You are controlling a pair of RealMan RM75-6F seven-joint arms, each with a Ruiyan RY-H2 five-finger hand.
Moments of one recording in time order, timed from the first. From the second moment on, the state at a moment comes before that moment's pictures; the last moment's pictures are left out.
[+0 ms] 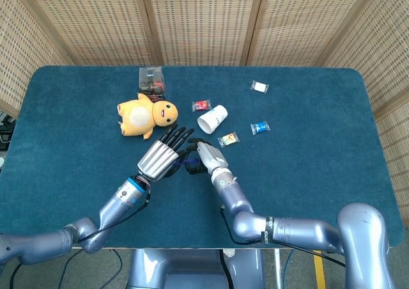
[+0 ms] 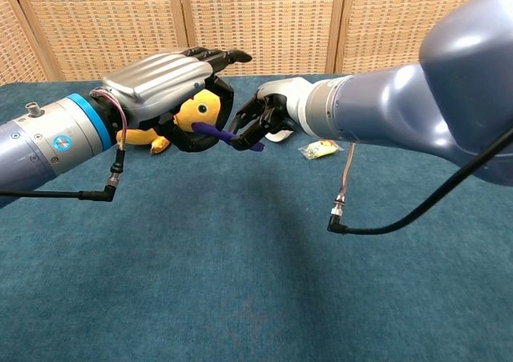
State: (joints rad) left arm -0.80 -1.68 -0.16 -1.32 1.48 1.10 0.32; right arm 1.12 -1.71 0.43 -1.54 -0.24 0.90 -0.29
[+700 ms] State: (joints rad) left arm -0.82 -1.67 -0.18 -1.33 1.46 1.10 0.36; right arm 1.10 -1.68 0.42 -1.54 -0.24 0.89 -0.27
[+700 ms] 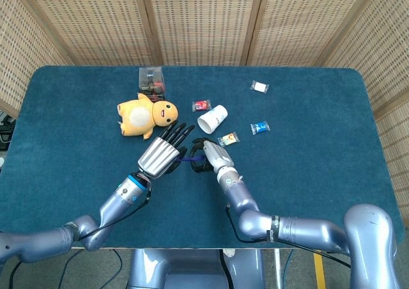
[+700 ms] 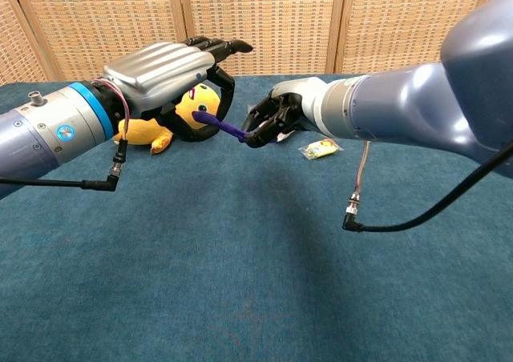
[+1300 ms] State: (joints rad) left arm -0.80 -1.54 -0.21 -1.43 1.45 1.15 0.40; right arm 1.04 -1.63 0.39 -1.54 -0.25 0.88 -0.24
